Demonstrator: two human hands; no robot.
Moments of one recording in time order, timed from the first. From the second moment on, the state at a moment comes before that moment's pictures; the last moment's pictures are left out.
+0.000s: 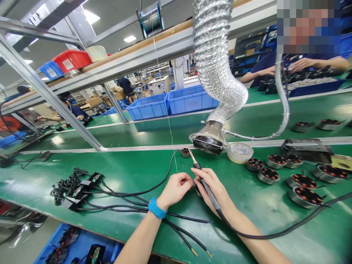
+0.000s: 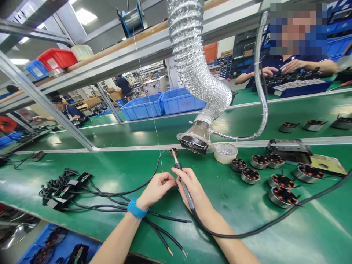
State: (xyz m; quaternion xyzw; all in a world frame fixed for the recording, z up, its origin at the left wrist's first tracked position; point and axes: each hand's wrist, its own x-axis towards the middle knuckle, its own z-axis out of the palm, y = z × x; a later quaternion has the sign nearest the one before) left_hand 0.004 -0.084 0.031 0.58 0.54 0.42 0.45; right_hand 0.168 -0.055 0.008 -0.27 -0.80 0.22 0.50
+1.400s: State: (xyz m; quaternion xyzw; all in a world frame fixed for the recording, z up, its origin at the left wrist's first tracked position) left_hand 0.010 -0.080 0.023 0.52 0.58 0.42 0.47; right_hand 0.194 -0.077 0.021 -0.36 -0.68 0.25 0.59
